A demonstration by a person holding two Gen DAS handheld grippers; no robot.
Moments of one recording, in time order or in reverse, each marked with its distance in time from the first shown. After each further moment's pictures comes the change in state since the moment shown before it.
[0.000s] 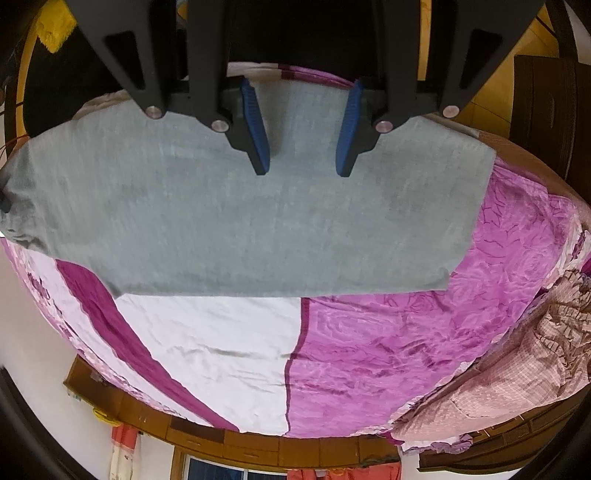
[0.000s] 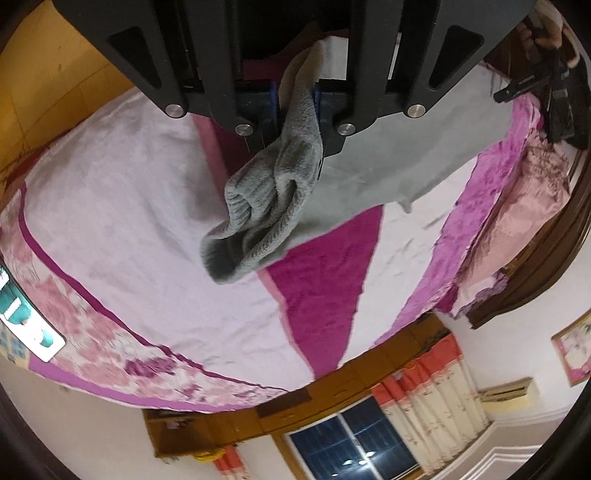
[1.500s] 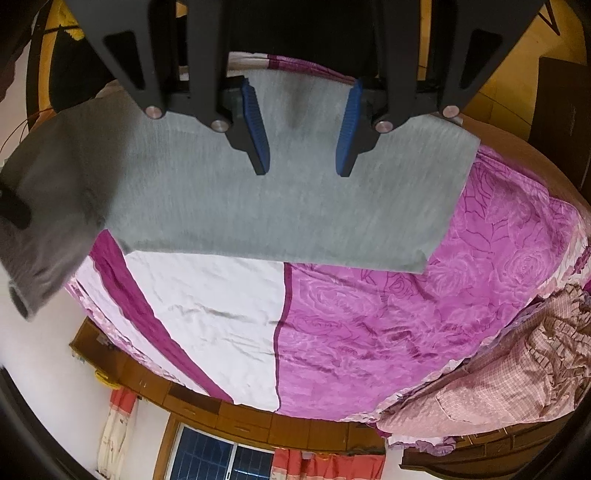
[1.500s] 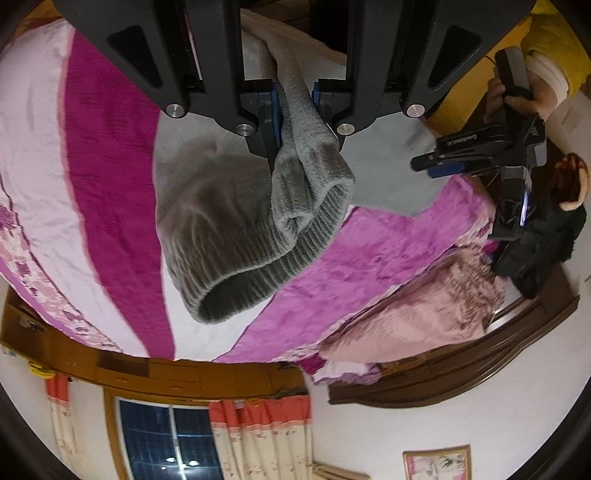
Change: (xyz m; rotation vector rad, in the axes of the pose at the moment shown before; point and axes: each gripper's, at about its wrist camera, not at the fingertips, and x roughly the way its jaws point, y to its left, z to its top) left arm -0.020 0.033 0.007 -0.094 -0.083 -0.088; right arm 0.004 0.232 -0.029 -0.554 0.082 0.256
